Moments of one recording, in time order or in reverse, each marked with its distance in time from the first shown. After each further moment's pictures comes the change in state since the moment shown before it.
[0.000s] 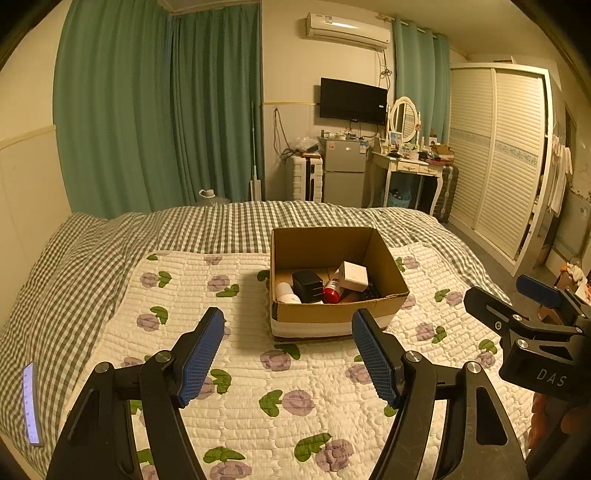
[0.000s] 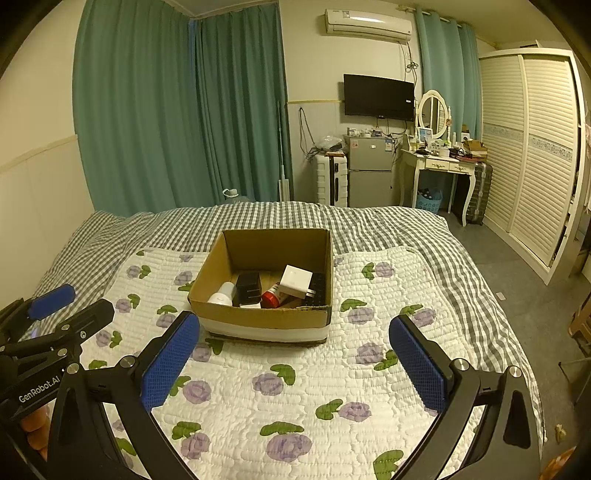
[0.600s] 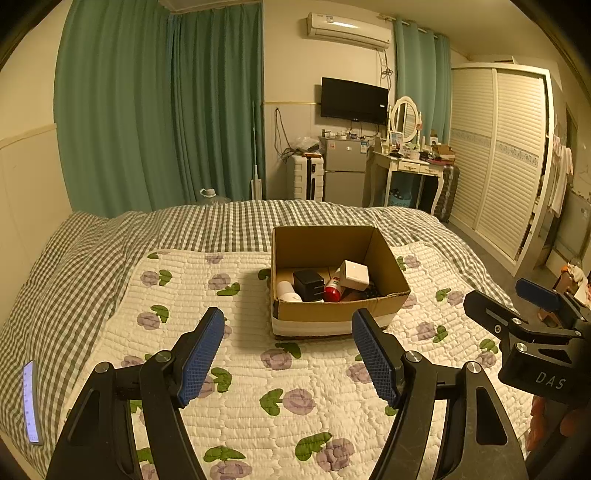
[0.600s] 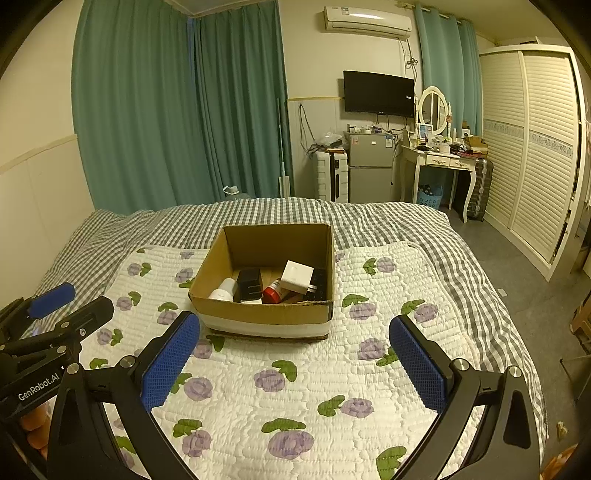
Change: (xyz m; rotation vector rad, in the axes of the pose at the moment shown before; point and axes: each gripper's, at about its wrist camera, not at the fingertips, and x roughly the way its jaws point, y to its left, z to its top) left arm -0.001 0.001 -0.001 -0.005 -0.001 0.002; right arm 0.001 0.003 -0.004 0.006 0.013 0.002
